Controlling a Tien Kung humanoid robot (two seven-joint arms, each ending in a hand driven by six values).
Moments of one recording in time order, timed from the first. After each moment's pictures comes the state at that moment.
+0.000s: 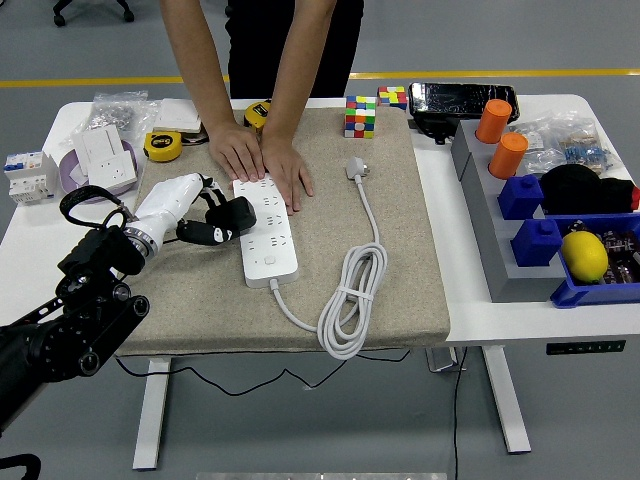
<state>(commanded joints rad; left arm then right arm) -0.52 0.19 -0.97 -0.90 1.97 0.19 0.02 0.08 -0.13 1.43 0.18 -1.49 0.03 -0.07</state>
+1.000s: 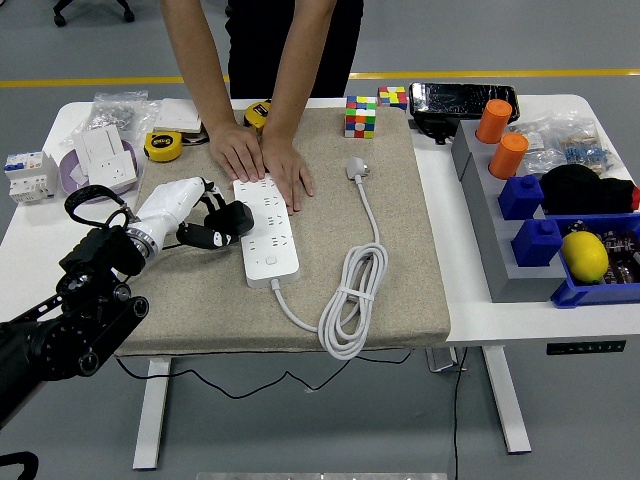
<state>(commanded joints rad) -0.54 0.20 -0.94 -0.89 1.99 0.17 0.02 0.08 -0.13 1.44 0.18 -1.50 0.03 -0.07</state>
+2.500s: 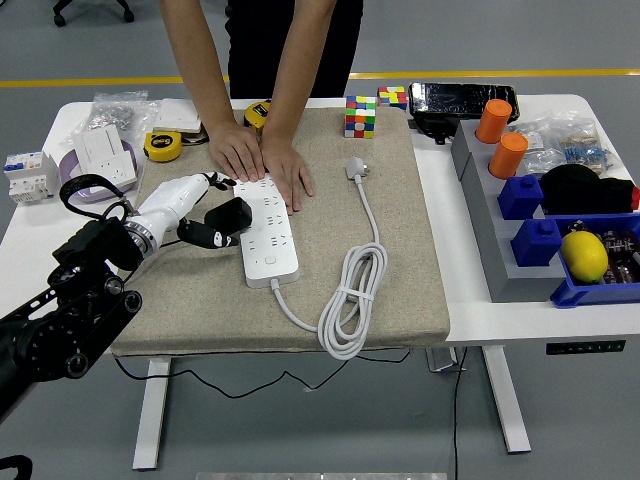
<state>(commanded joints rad) -0.47 0.22 -1.05 -1.06 1.96 0.04 0.05 0.08 -0.13 1.44 0.18 -1.50 0.03 -0.07</state>
